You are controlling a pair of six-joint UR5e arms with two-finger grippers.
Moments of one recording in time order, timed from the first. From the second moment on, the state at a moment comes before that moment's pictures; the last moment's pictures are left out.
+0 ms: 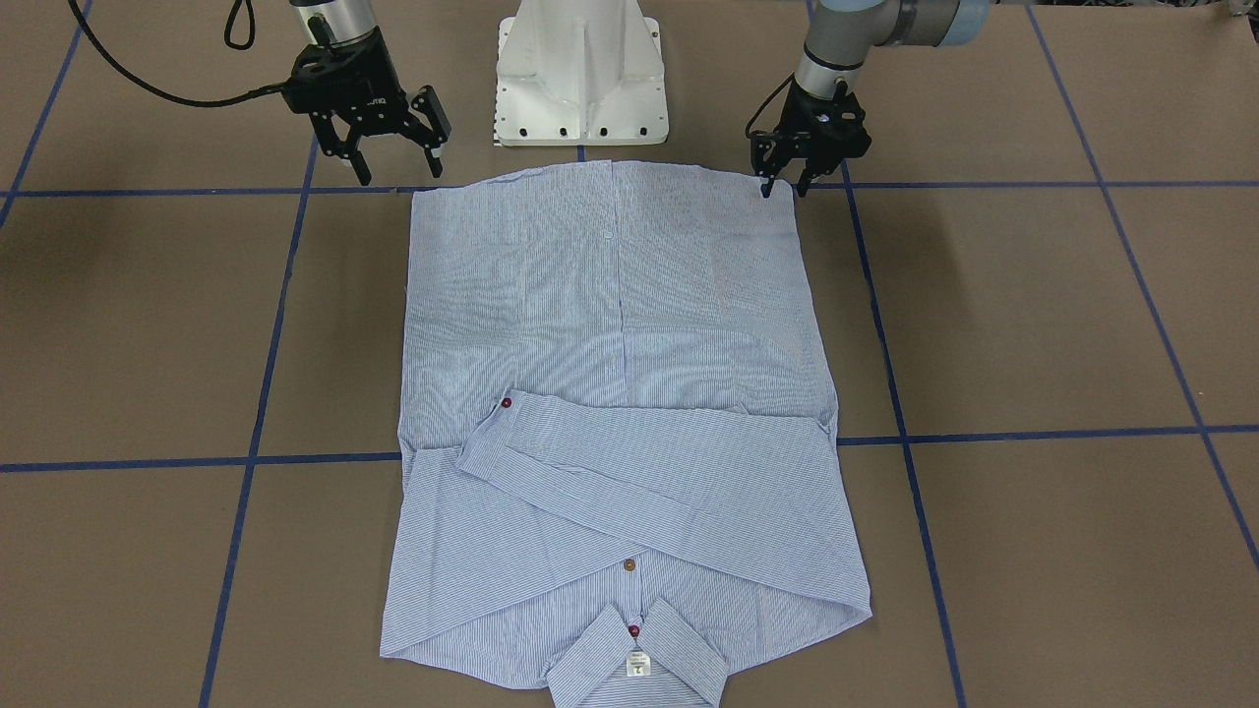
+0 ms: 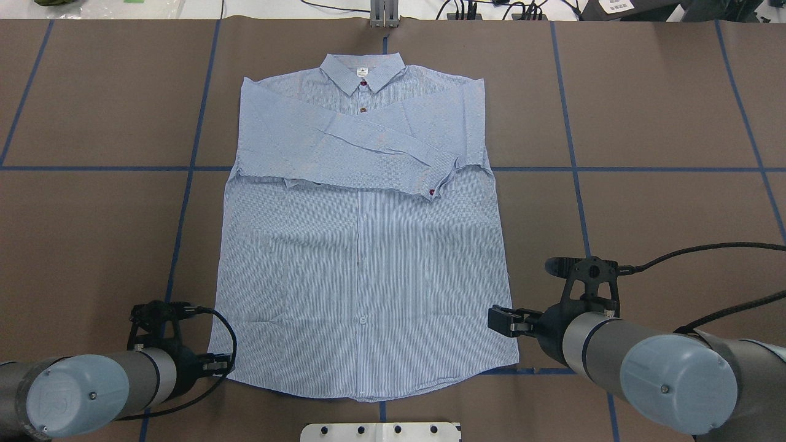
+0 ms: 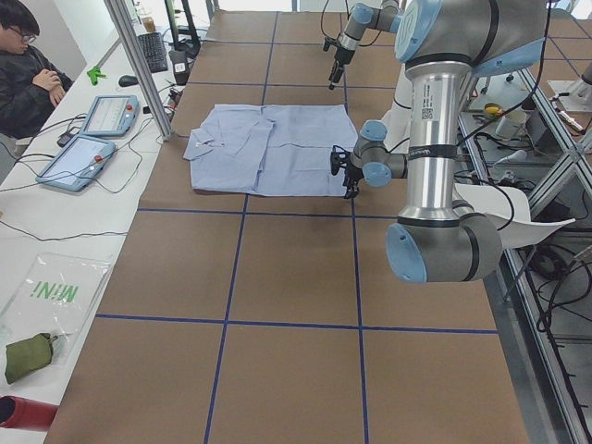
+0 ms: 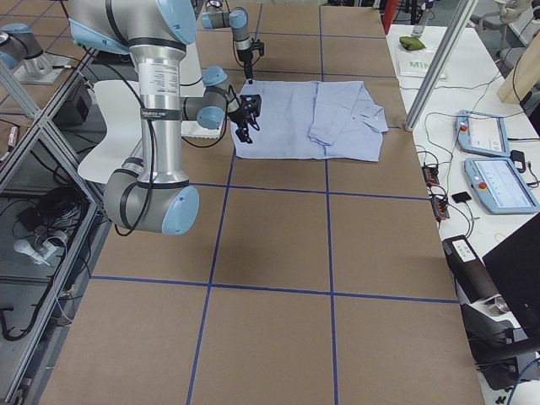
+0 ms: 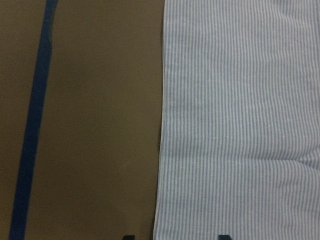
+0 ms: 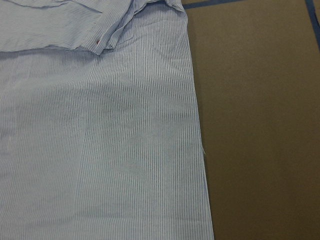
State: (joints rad) left arm -0.14 -1.54 -2.06 -1.99 -1.50 -1.54; right arm 0.18 -1.54 2.25 -1.32 1.36 1.49
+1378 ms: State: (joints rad) left arm -0.13 -1.54 -2.10 -1.99 -1.50 -1.53; right arm 0.07 -1.57 2.23 -1.32 1.23 1.61
